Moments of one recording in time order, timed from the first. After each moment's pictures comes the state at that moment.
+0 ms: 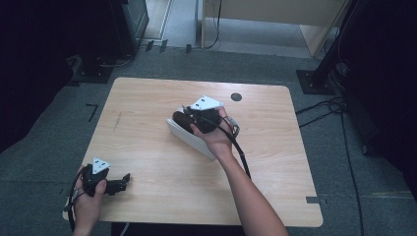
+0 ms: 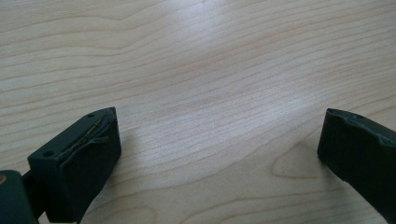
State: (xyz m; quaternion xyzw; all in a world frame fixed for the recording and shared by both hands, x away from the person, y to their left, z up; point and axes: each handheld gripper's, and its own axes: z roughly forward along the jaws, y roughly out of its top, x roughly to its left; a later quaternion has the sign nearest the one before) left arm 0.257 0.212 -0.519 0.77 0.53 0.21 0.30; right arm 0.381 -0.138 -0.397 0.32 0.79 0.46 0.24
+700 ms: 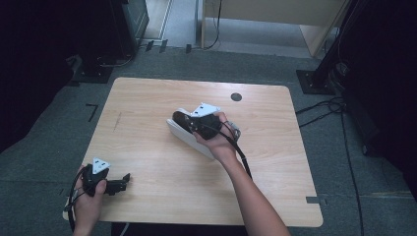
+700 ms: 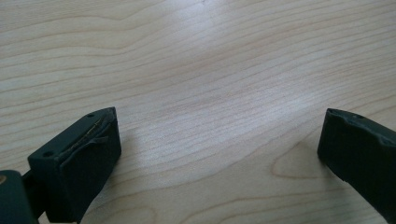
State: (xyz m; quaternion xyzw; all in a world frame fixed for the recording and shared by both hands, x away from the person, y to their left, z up) left arm 0.257 0.212 -0.519 0.77 0.53 0.21 0.30; right arm 0.375 -0.141 -0.414 0.31 0.83 0.42 0.22
